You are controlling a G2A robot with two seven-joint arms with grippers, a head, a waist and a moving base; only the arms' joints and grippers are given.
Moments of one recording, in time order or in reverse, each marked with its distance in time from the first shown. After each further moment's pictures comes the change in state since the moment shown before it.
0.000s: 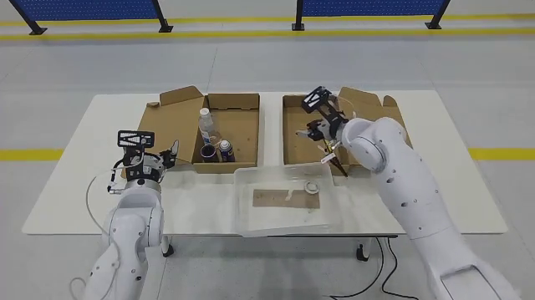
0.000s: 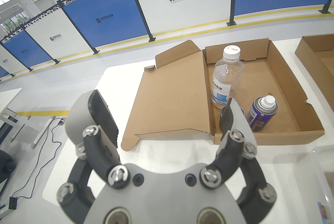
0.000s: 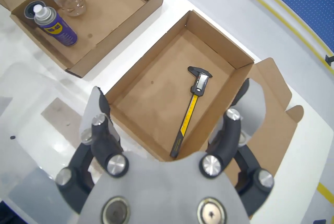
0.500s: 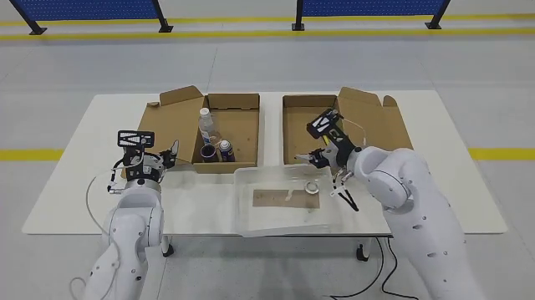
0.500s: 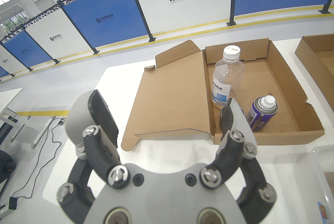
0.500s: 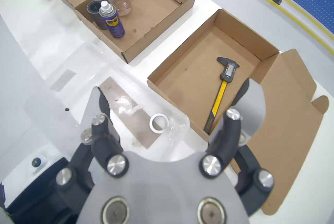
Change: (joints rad) left arm 0.000 0.000 0.000 0.000 0.000 0.000 0.000; right arm -0.283 0.043 0.139 -0.390 0.138 -0.009 0.124
